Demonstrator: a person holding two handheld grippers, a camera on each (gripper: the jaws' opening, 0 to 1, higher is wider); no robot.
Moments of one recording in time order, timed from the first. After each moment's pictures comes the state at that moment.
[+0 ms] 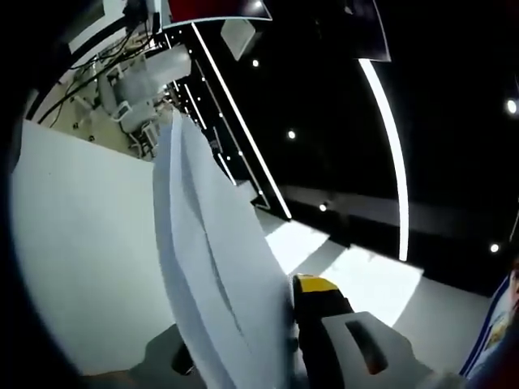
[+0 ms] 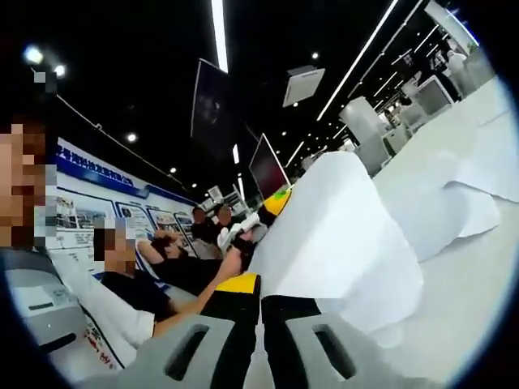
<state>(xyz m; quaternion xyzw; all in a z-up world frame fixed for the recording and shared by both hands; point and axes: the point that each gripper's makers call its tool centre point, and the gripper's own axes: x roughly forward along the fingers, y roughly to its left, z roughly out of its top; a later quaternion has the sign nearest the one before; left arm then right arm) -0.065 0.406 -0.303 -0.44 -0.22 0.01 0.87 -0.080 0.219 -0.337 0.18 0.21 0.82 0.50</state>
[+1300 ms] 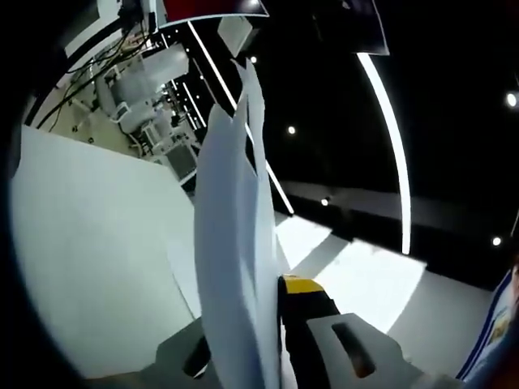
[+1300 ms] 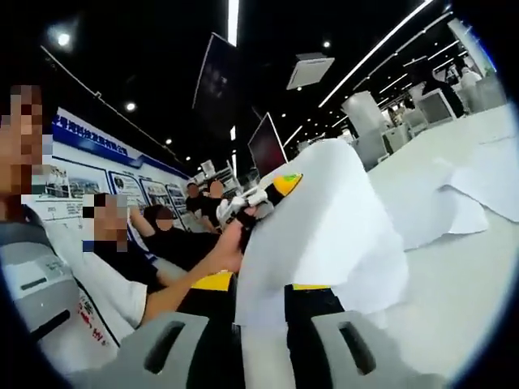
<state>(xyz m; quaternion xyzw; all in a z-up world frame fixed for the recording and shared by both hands) -0.064 0.406 -0.307 -0.43 -0.20 0.02 0.88 -0.090 0.196 -0.351 0.10 0.21 0.82 0.52</state>
